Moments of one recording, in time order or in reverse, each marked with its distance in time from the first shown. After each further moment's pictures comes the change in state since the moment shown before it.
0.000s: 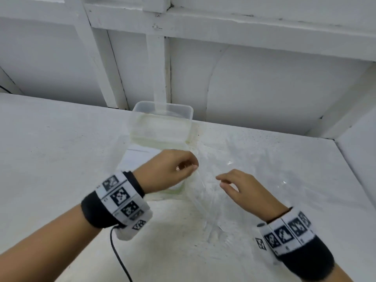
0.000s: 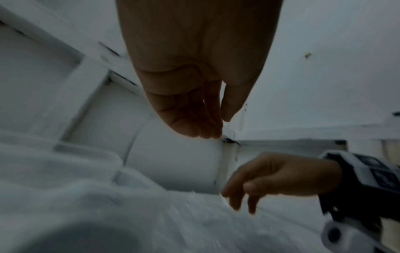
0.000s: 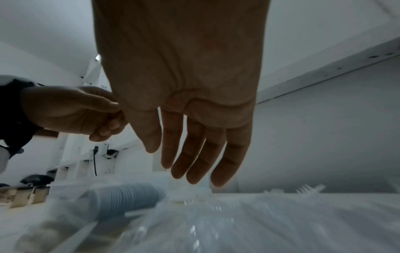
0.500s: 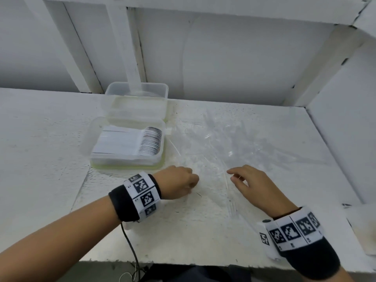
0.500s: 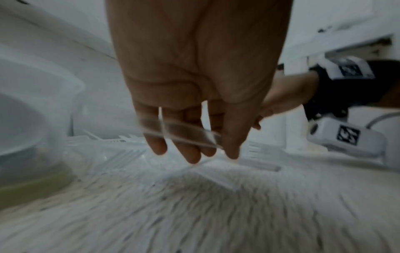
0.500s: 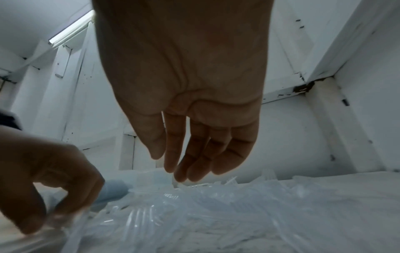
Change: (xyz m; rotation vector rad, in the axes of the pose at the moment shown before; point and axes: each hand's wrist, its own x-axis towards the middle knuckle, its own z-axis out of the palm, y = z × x) left_hand -0.001 0.019 0.095 0.490 -0.625 0.050; right_hand -0.085 0.042 0.012 0.007 0.109 0.217
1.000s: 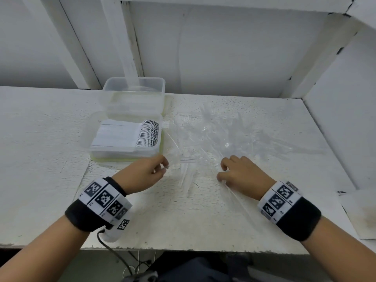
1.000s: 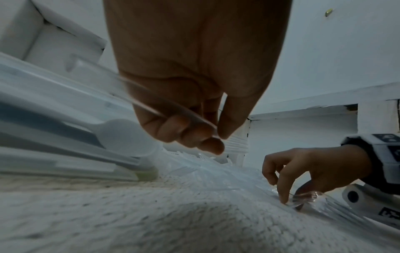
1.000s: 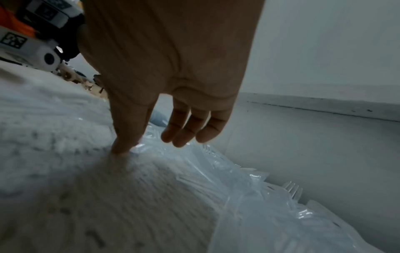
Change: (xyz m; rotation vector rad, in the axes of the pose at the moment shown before) left_hand -0.053 -0.026 0.015 -0.467 0.319 -0.280; right_hand 0.014 0.009 0.011 -0.597 -0.093 -0.503
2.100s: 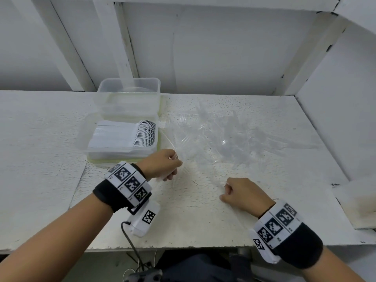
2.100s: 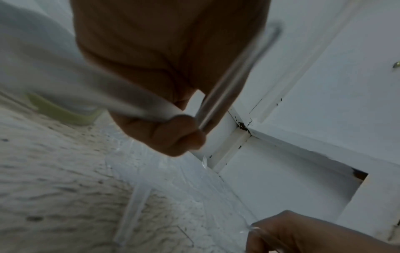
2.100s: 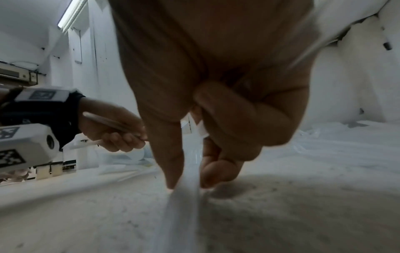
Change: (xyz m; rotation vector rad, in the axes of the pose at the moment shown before) left_hand 0.033 0.035 0.006 -0.407 -0.125 -0.248; right_hand -0.021 -0.041 0.003 0.551 -0.278 0.669
